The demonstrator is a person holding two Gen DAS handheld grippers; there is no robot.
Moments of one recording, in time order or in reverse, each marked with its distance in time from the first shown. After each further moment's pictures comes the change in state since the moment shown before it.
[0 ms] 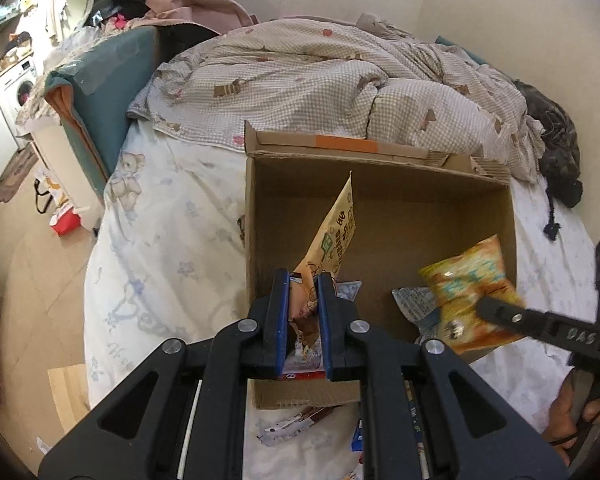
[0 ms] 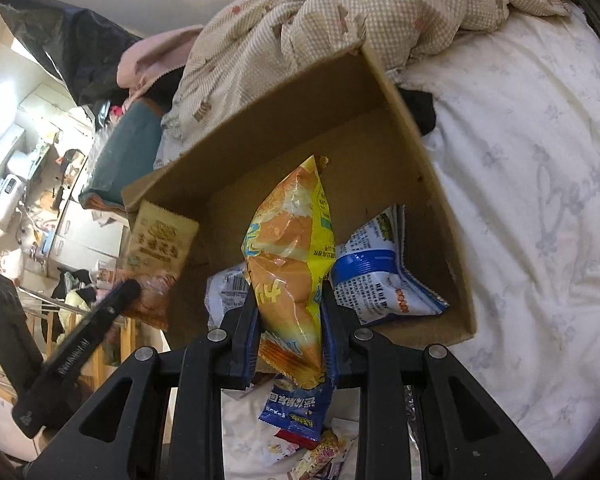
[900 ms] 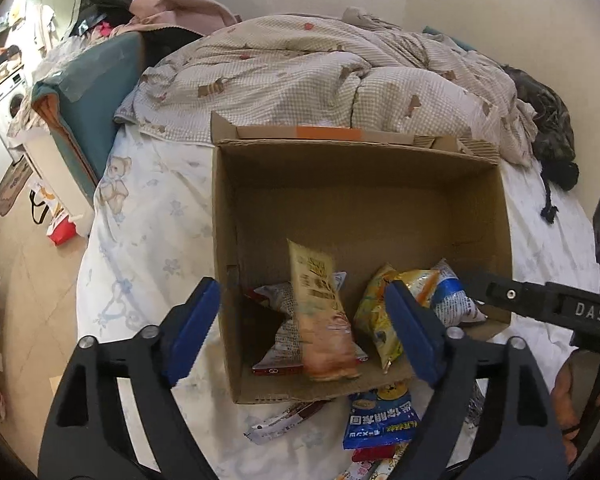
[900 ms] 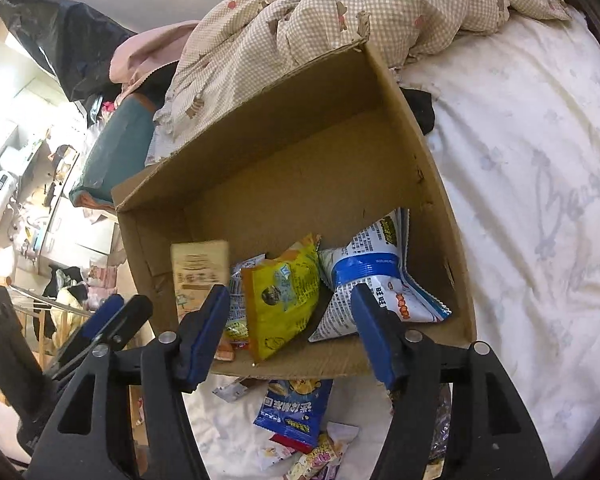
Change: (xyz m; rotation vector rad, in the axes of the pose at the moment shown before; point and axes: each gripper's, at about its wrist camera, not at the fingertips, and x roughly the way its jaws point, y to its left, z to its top) left arm 0.004 -0.022 -0.011 0.057 0.002 0.004; right arm -0.003 -0.002 0.004 -0.005 -0.004 -0.039
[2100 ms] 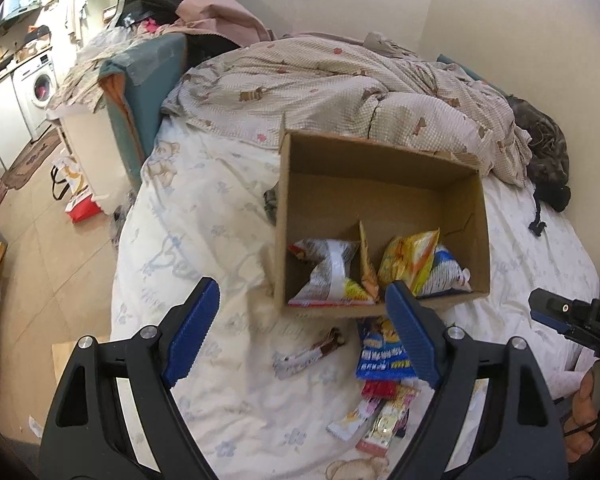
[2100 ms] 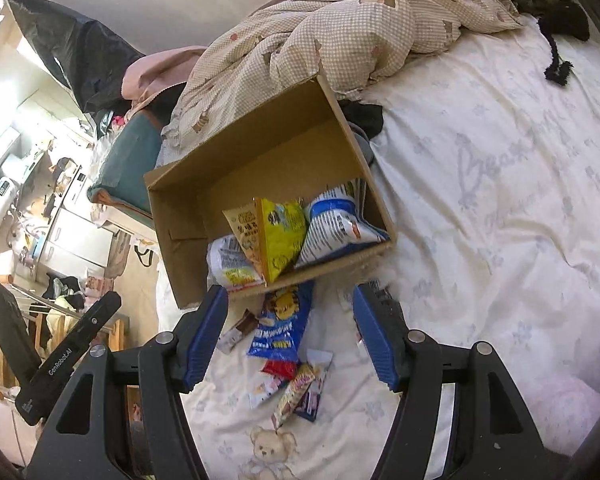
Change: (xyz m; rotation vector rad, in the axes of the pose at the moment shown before) left arm -0.085 0.036 -0.054 -0.104 -0.056 0.016; right arm -0.096 -0.007 -0.073 0.010 -0.098 -0.031
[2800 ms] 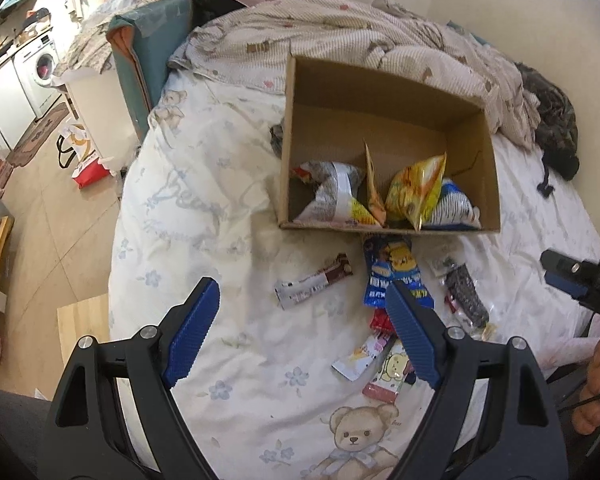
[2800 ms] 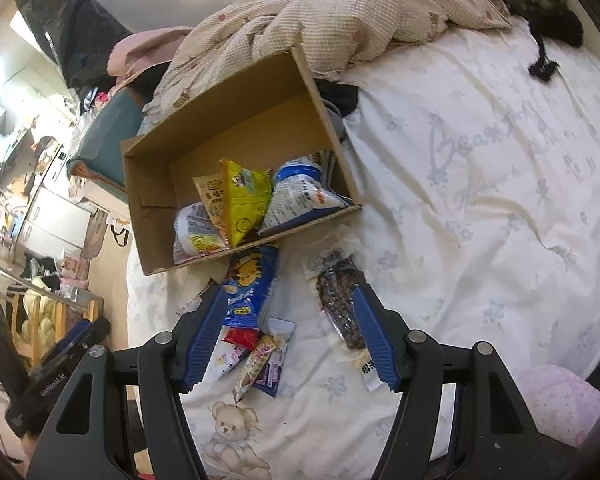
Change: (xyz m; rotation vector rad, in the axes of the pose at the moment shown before) left arm 0.009 -0.009 -0.054 0.007 0.136 0.034; right arm -0.001 -0.023 -0.021 -0.012 0.046 -0.067
